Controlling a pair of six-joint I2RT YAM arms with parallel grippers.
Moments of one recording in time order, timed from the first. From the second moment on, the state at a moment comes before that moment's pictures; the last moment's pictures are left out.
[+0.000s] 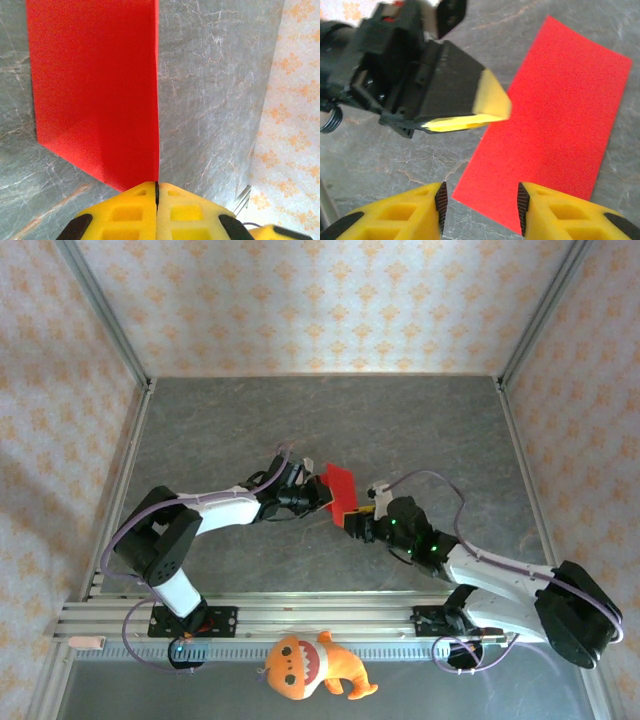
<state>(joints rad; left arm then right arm) -0.60 1.66 0.82 0.10 0.42 -1.10 0.81 1.05 0.34 0.26 -0.05 0.48</state>
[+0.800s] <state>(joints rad) -0.60 1.66 0.80 0.11 0.43 -1.10 1.13 1.39 0.43 0.31 0.54 0.08</state>
